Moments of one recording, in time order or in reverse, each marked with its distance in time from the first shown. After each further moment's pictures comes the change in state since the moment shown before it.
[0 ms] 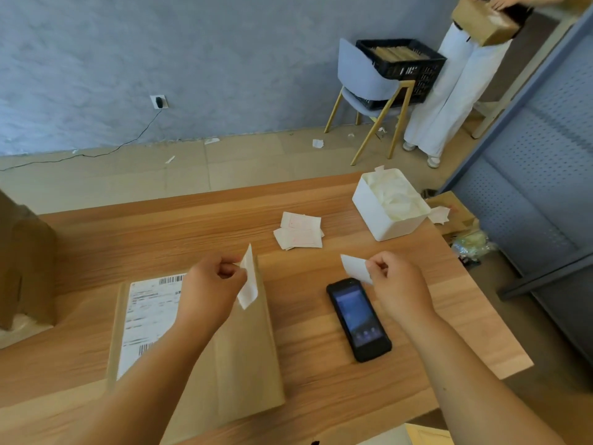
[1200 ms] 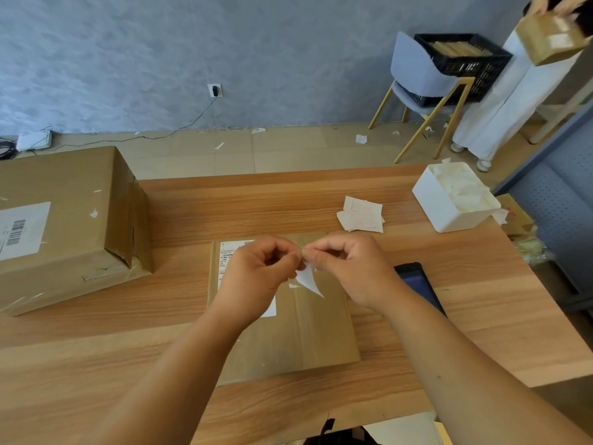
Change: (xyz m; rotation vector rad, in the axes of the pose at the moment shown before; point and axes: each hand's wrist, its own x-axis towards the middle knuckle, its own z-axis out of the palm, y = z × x) left_hand -0.049 -0.013 -0.088 -0.353 -0.216 0.182; right_hand -0.084 -0.156 0.064 0.523 -0.460 -0.416
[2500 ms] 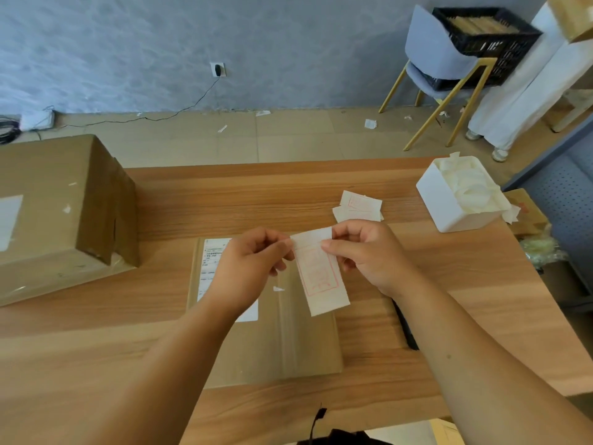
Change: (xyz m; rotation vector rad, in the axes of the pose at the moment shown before) left_hand 0.034 -0.007 0.021 -0.062 0.067 -0.174; right_hand 0.030 0.033 -0.052 0.198 -0.026 0.234
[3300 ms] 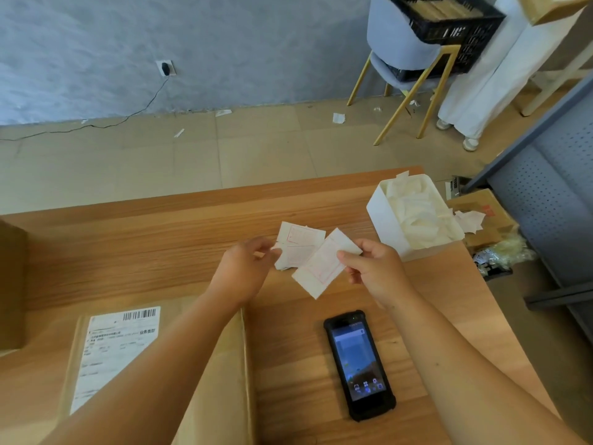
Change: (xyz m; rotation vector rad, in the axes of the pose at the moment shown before) left_hand 0.157 -0.020 0.123 0.653 -0.032 -0.066; right_hand 0.078 0.074 -0.158 0.100 0.289 0.227
